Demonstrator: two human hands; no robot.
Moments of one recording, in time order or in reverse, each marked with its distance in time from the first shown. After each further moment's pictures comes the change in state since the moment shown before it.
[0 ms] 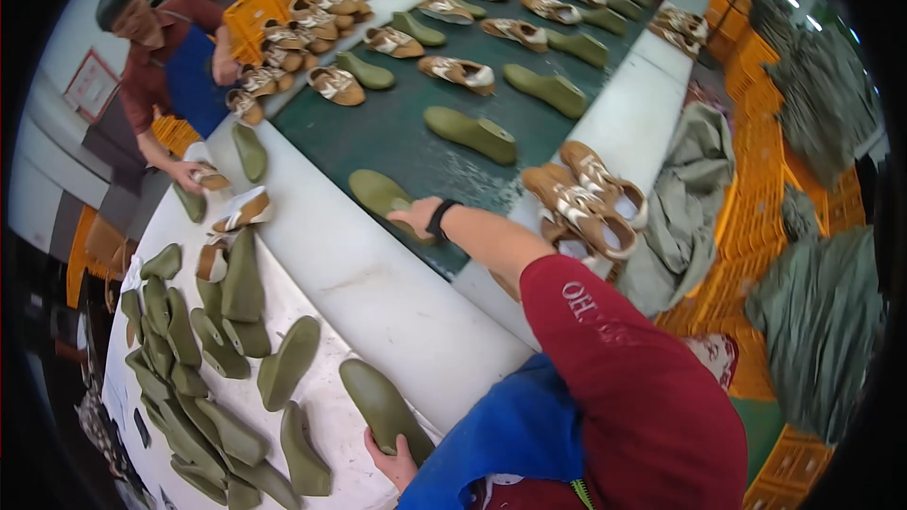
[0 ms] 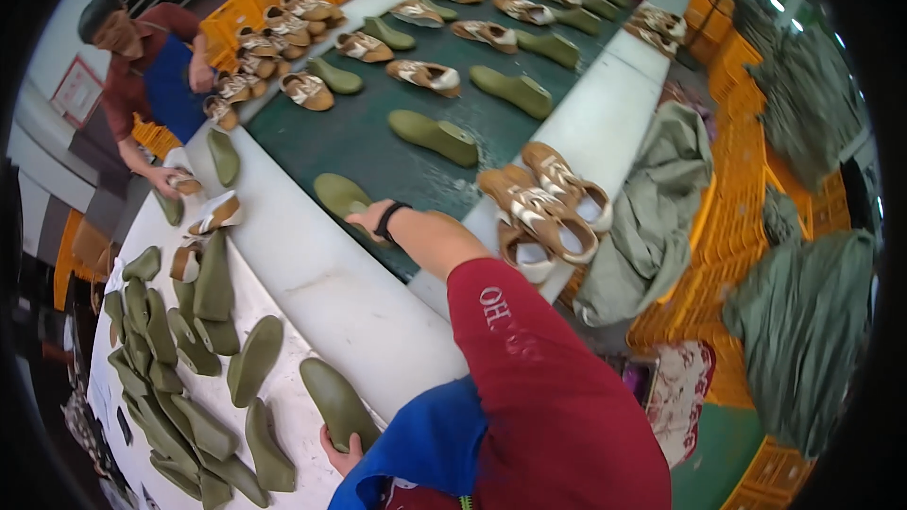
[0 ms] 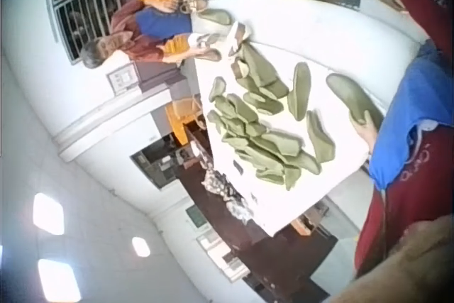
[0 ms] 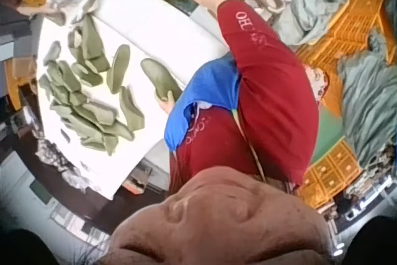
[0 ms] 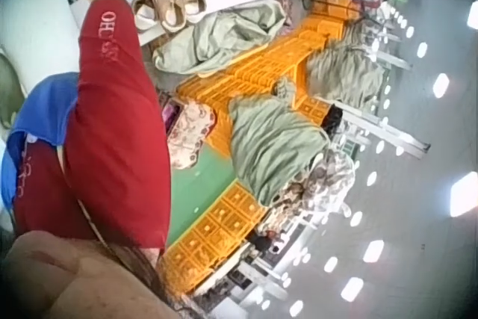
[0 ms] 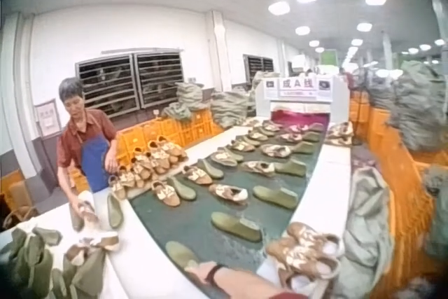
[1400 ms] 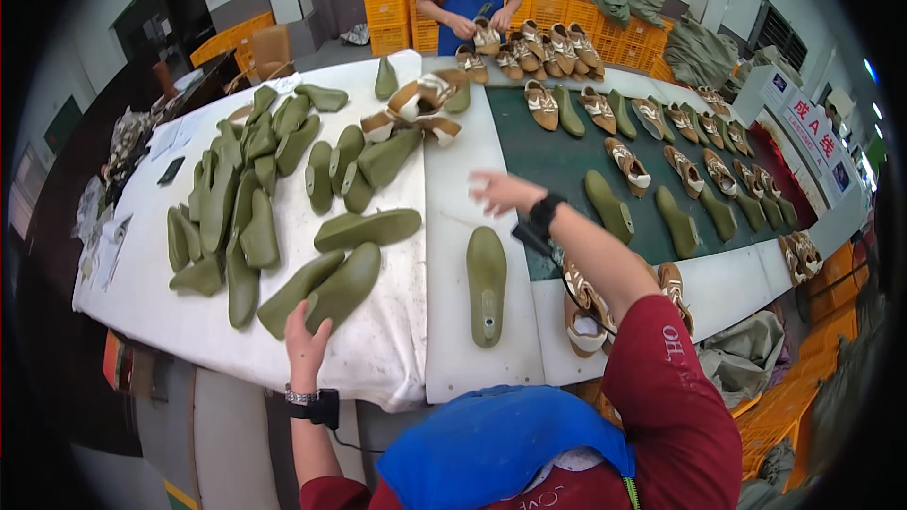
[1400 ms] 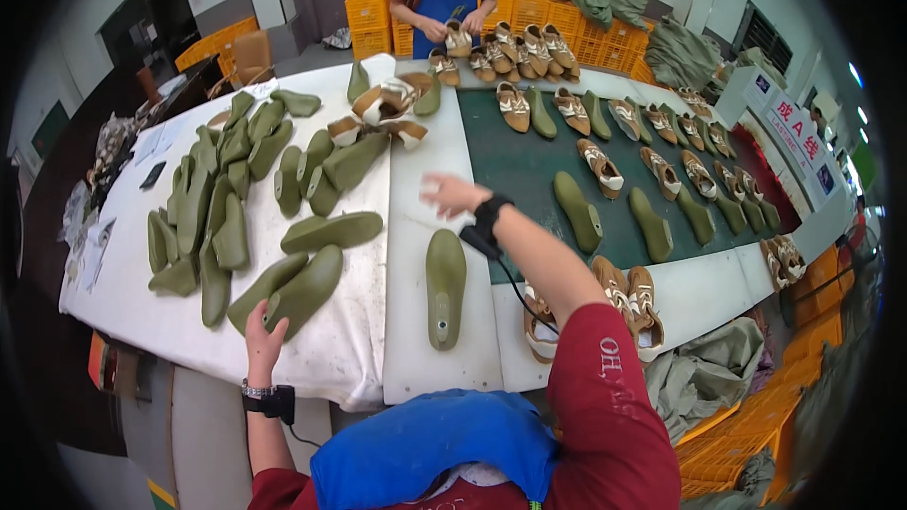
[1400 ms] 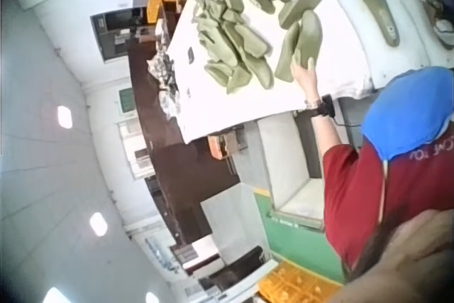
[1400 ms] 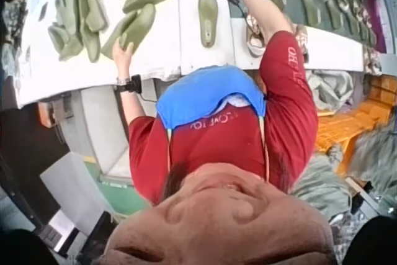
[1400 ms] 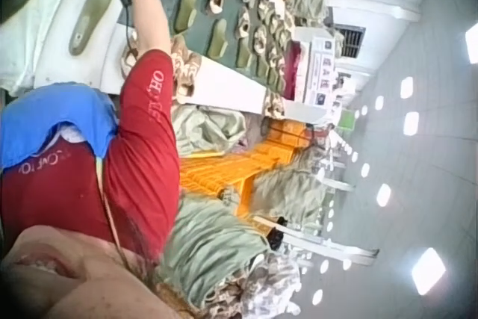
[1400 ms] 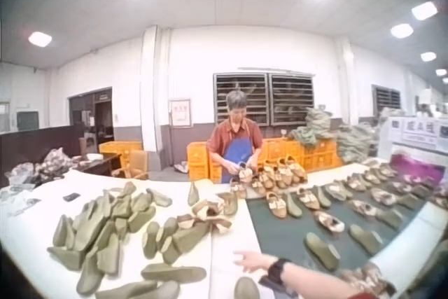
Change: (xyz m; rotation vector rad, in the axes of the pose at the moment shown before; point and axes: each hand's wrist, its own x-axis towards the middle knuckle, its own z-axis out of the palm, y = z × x) left_hand -0.011 -0.010 -0.115 0.210 0.462 0.293; right_hand -0.048 -0.169 -0.085 0.583 -0.240 -0.207
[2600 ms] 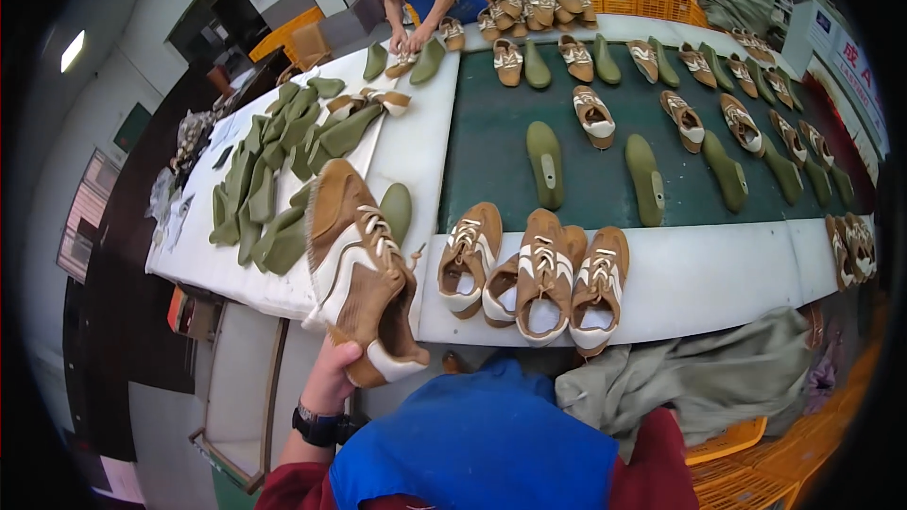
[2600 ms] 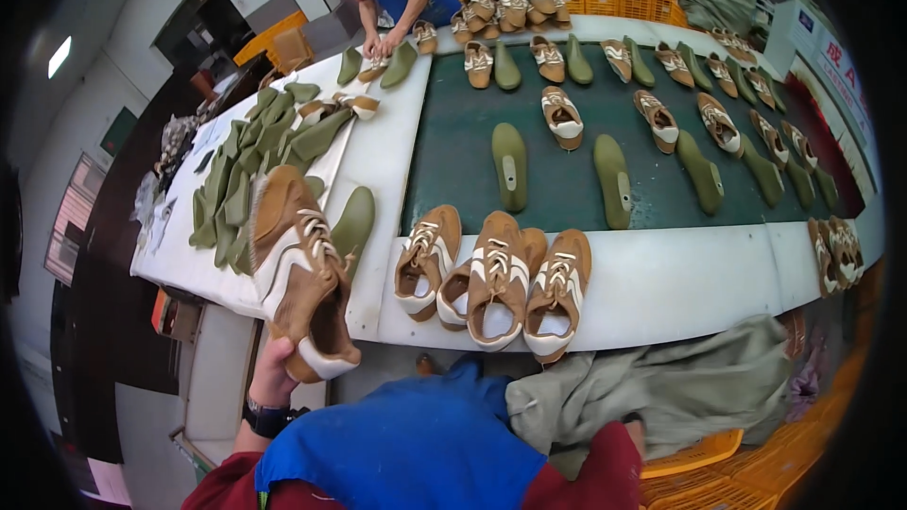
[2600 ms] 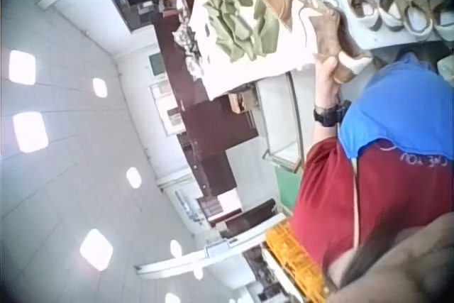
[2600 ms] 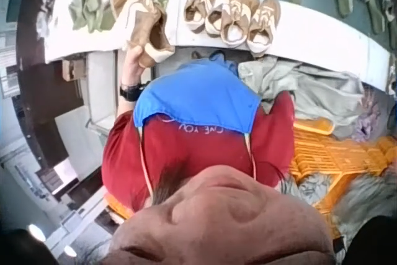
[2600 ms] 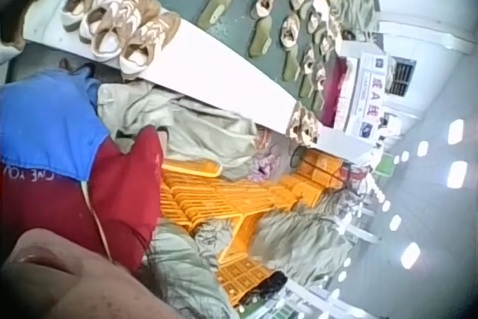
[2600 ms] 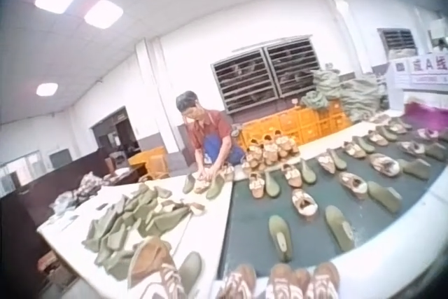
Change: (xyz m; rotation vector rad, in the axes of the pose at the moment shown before) left_hand -0.235 0.408 0.159 -1.012 -0.474 -0.310; right_hand -0.569 0.634 -0.149 -1.509 0.950 1.285
